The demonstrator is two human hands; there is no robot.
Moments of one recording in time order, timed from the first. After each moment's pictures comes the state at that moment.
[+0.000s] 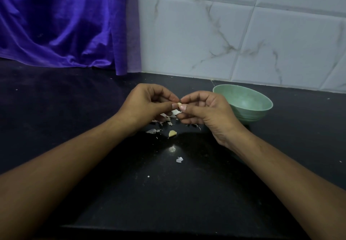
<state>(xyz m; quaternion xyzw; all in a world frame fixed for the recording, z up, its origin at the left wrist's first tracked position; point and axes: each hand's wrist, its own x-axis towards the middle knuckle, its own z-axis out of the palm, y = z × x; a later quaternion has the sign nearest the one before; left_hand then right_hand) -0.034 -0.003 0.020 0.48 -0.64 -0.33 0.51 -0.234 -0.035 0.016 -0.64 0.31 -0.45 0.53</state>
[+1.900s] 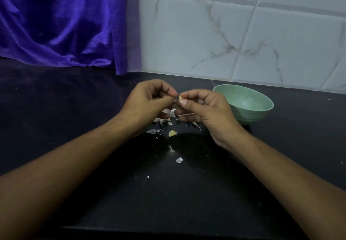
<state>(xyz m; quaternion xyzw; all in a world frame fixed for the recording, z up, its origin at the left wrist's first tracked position) -0.044 0.003 0.024 0.47 -0.61 -0.32 0.55 -0.228 -0.033 0.015 -0.64 0.29 -0.48 0.53</state>
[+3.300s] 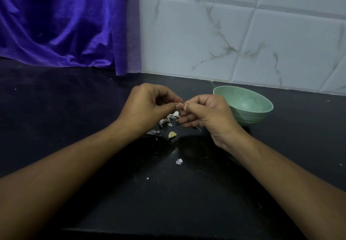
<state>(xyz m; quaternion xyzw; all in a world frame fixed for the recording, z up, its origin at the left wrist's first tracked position) -0.040 -0.001 0.018 0.48 -0.69 -0.17 0.51 -0.226 -0.026 0.021 -0.63 0.38 -0.46 0.50</state>
